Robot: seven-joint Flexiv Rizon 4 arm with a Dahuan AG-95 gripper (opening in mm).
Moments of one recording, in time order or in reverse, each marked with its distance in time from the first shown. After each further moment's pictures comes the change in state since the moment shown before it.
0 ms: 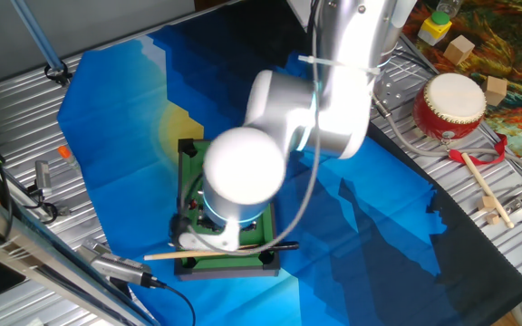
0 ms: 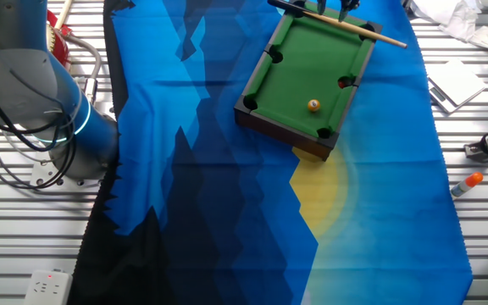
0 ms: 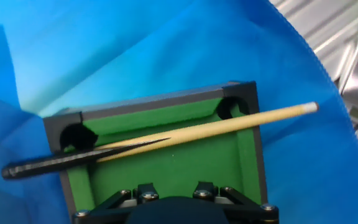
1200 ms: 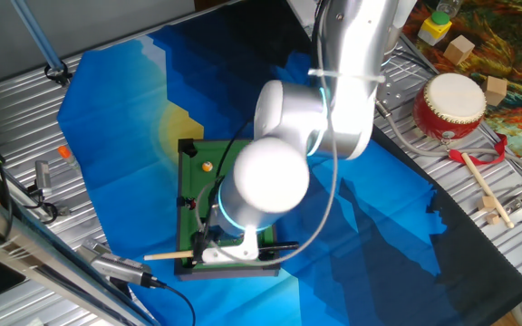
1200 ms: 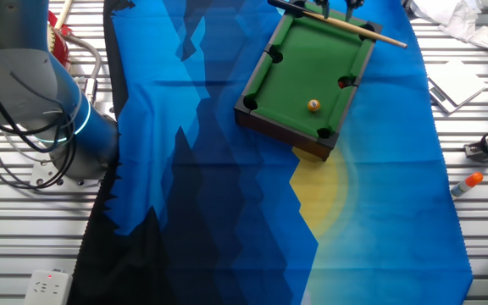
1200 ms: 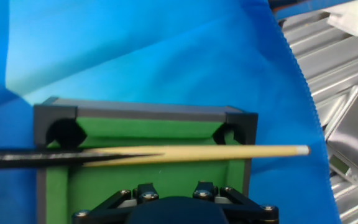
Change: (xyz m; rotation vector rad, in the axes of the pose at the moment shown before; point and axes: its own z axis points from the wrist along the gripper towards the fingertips) arm -0.025 -0.010 0.018 0.099 -0.033 -0.136
